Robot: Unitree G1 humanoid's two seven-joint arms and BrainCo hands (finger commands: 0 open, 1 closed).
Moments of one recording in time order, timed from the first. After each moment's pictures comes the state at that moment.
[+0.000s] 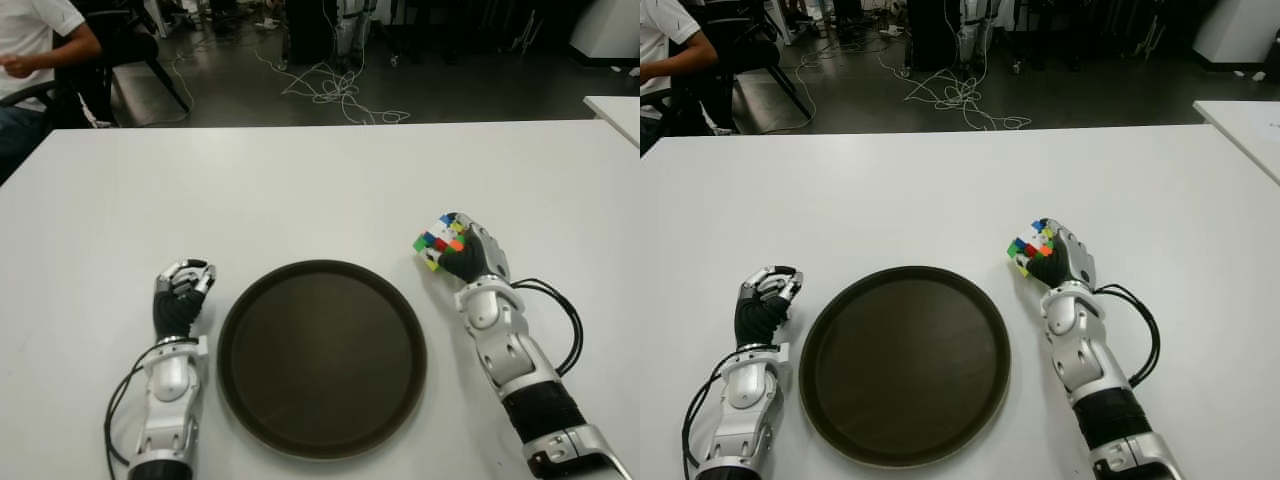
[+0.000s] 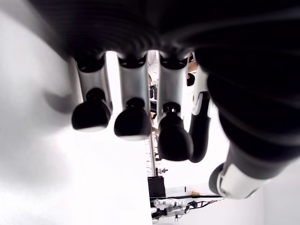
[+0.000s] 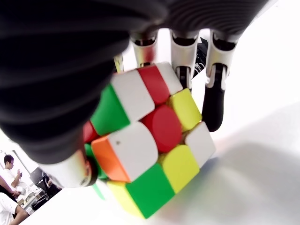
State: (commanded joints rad) left arm 0.00 -0.02 0.15 0.37 0.04 -0.21 0.22; right arm -0.26 -0.17 0.15 0.29 -0.48 0.26 -0.28
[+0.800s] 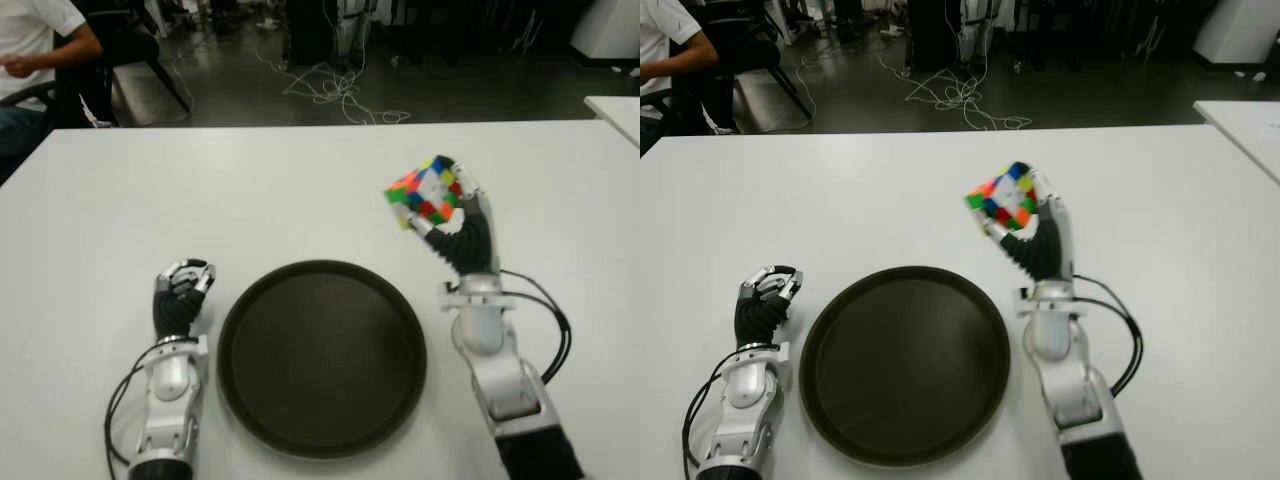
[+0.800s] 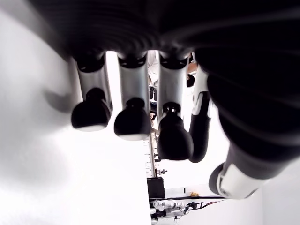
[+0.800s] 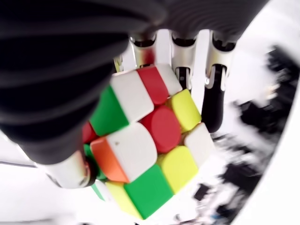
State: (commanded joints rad) left arm 0.00 -0.03 0.14 0.37 0.04 -0.23 0.21; right arm -0.07 -0.05 0.18 -0.10 -0.42 -0.20 -0.34
